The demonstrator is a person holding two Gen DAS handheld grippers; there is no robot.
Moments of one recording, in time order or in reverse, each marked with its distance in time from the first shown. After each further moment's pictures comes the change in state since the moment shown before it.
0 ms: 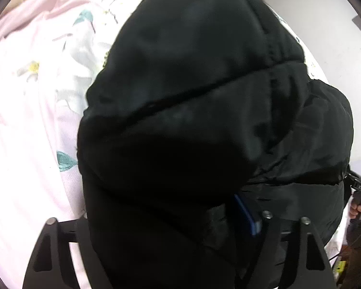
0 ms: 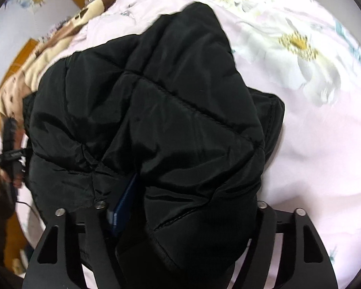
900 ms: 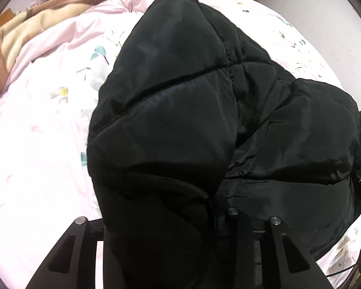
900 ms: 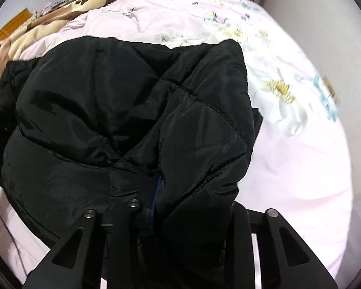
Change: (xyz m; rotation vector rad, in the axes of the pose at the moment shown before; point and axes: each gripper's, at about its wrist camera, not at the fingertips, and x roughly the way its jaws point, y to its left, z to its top) left arm -0.047 -0.075 -0.023 0.014 -0.104 0.192; right arm -0.024 0.072 -0.015 -0.146 -0.117 -0.299
